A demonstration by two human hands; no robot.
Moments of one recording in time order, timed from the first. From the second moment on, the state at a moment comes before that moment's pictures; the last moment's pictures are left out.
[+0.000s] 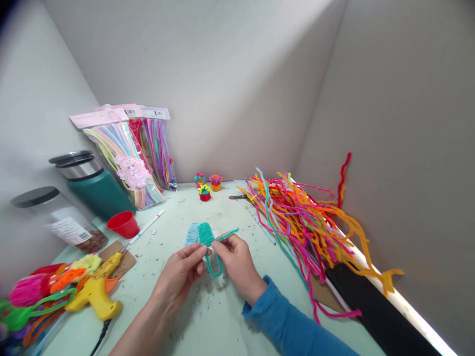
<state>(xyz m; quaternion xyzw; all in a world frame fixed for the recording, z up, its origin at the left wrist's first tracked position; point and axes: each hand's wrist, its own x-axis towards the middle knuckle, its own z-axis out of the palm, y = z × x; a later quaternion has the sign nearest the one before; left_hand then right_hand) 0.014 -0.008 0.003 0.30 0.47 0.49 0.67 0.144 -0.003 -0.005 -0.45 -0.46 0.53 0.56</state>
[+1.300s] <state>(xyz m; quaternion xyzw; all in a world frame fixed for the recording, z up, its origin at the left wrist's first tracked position) 0.018 -0.007 -0.004 0.33 0.45 0.47 0.68 0.142 -0.004 -0.006 -0.44 -0.43 0.57 0.55</state>
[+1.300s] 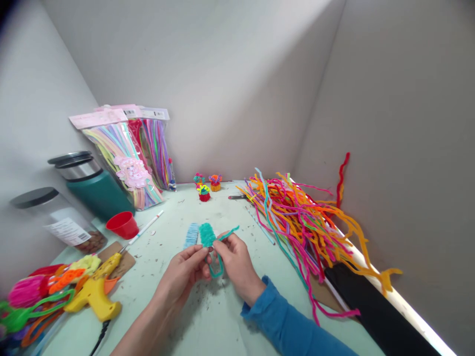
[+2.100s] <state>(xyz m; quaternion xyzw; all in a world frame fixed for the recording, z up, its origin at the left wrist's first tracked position) 0.012 -0.005 -0.003 0.40 0.49 0.45 0.63 0.142 -0.006 -0.001 -0.45 -0.50 0.52 0.54</state>
